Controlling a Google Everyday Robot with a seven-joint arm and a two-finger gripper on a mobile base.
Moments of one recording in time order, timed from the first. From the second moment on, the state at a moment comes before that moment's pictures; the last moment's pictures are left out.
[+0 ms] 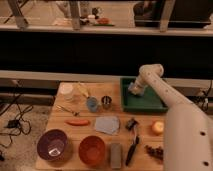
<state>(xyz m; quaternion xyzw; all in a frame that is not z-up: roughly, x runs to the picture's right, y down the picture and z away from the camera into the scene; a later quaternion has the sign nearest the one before) 0.235 -0.004 0.986 -0.18 -0.02 0.25 0.95</state>
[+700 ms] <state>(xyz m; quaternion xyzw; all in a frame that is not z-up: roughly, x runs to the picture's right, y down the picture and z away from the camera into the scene) 0.248 0.035 0.945 -0.19 -0.03 0.27 0.94</state>
